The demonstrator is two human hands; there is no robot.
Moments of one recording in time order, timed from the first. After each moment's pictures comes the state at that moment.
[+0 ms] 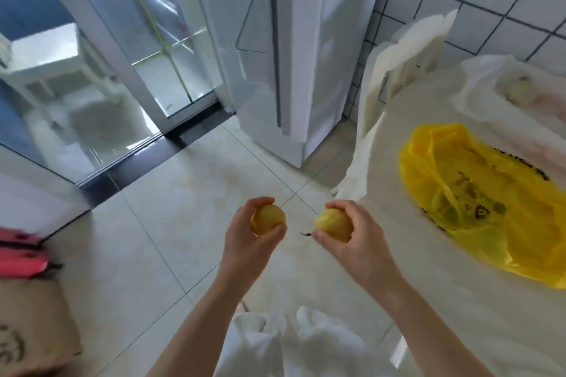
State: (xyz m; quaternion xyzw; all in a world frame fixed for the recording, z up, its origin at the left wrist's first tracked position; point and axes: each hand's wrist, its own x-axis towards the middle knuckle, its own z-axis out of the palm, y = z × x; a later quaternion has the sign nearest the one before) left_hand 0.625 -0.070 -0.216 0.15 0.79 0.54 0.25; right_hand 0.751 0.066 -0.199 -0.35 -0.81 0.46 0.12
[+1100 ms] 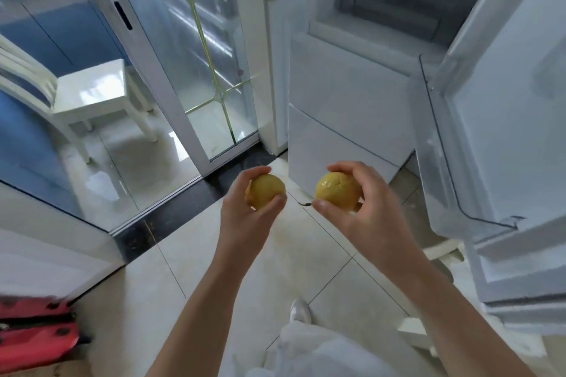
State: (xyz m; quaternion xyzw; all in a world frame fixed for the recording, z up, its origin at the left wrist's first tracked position) left_hand 0.211 -0.086 -0.158 0.14 0.75 0.62 0.16; right_hand 0.325 0.047 -0.124 -0.26 -0.83 0.46 0.20
